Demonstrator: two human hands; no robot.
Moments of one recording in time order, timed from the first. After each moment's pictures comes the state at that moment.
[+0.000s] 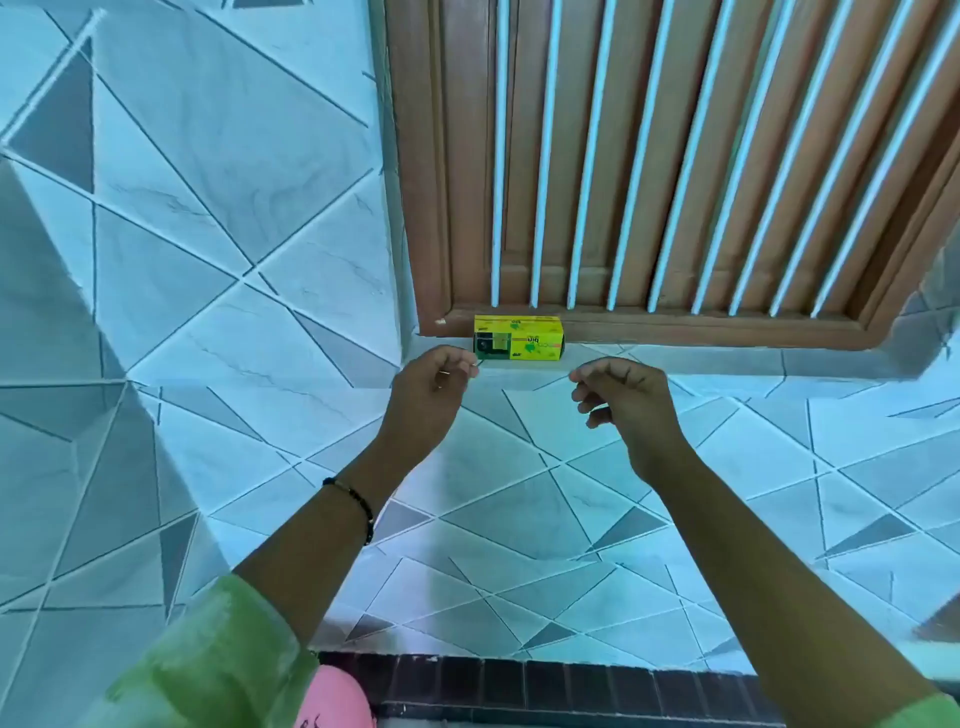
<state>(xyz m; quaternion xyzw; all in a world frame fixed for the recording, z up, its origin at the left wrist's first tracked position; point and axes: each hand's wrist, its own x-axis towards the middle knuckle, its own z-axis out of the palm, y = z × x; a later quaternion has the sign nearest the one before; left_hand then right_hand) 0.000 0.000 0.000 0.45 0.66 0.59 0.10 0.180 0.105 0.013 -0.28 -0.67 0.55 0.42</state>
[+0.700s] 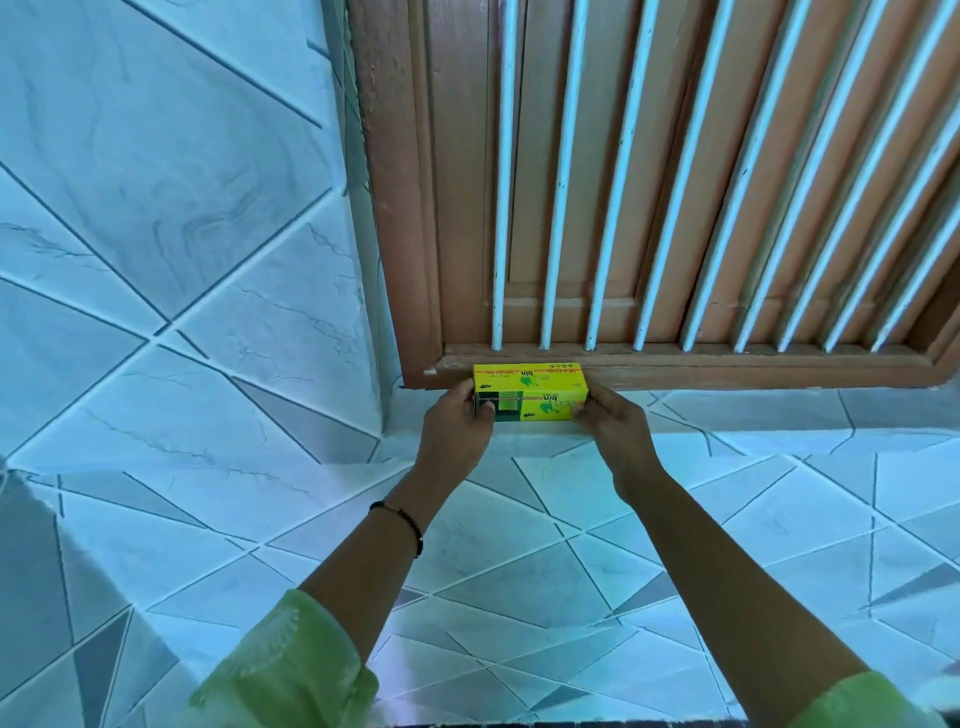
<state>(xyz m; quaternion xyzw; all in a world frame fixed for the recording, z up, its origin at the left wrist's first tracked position) -0.072 0.134 -0.031 0.44 0.74 0.50 0.14 0.077 0.226 -0.033 -0.38 -0.63 0.54 0.41</state>
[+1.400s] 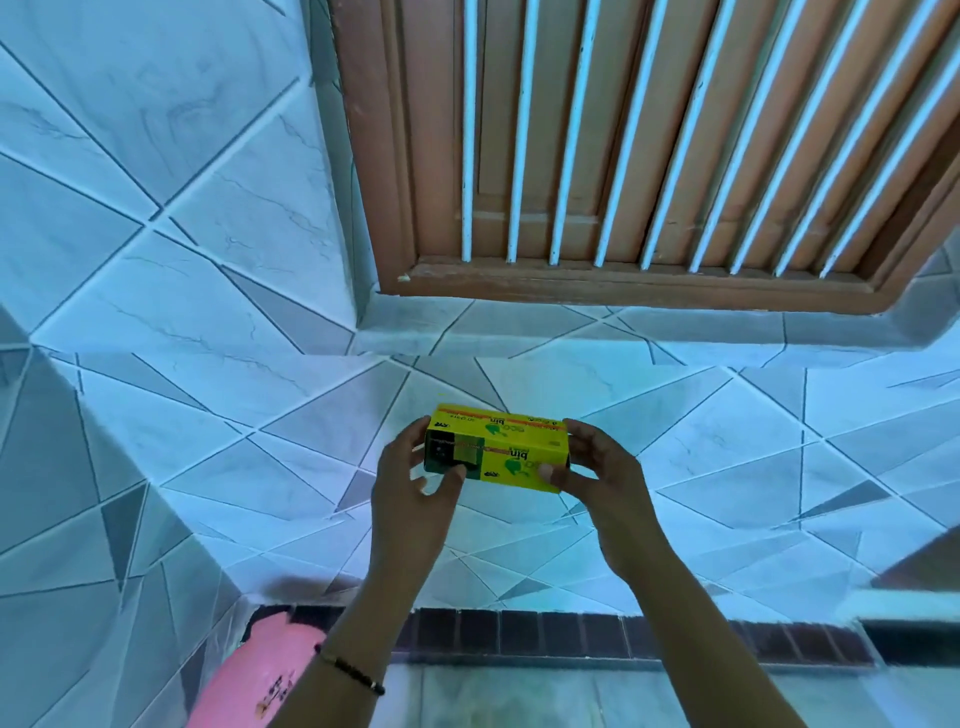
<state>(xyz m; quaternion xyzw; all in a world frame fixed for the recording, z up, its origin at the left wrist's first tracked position) 0.054 -0.007 -0.098 0.29 0.71 0.63 0.14 0.199 0.108 -0.092 -0.33 -0.60 0.62 0.37</state>
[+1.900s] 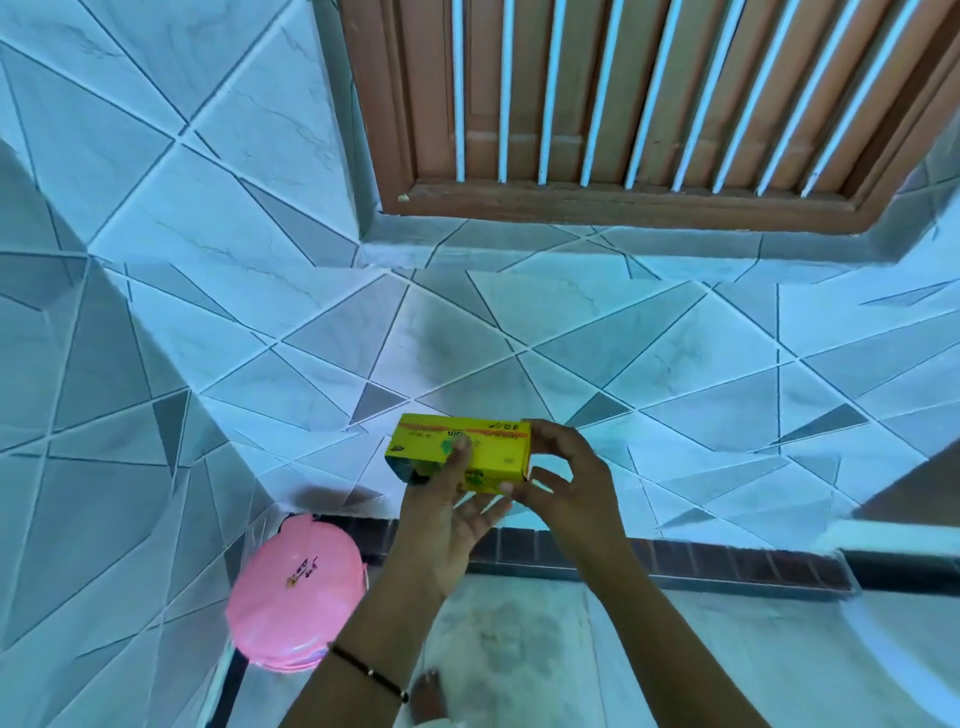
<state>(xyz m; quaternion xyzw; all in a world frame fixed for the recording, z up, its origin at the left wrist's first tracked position) 0.179 -0.085 -0.113 0.01 0.42 0.78 0.47 0.281 -0.002 -0.115 -0.31 -0.67 0.58 0.35</state>
